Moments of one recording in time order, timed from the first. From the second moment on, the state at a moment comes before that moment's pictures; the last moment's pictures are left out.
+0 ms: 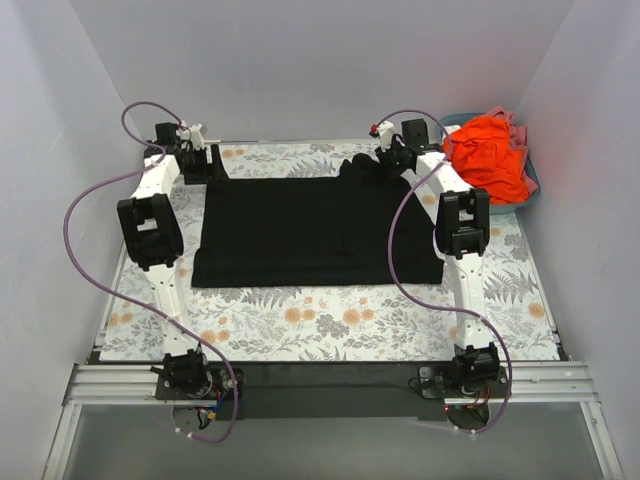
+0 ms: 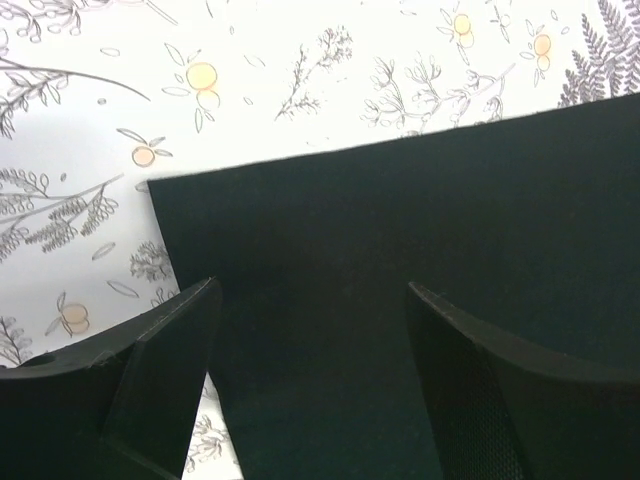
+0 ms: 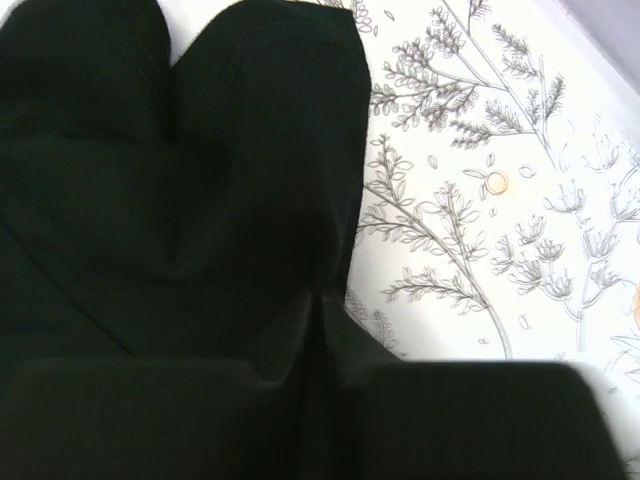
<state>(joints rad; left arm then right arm) 0.16 2.36 2.03 -0.60 0.49 0.06 0.18 2.57 2.24 -0.47 -0.37 -0.48</state>
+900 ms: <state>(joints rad) 0.16 2.55 2.20 -0.47 0.34 0.10 0.18 2.53 2.15 -0.41 -0.41 -0.49</state>
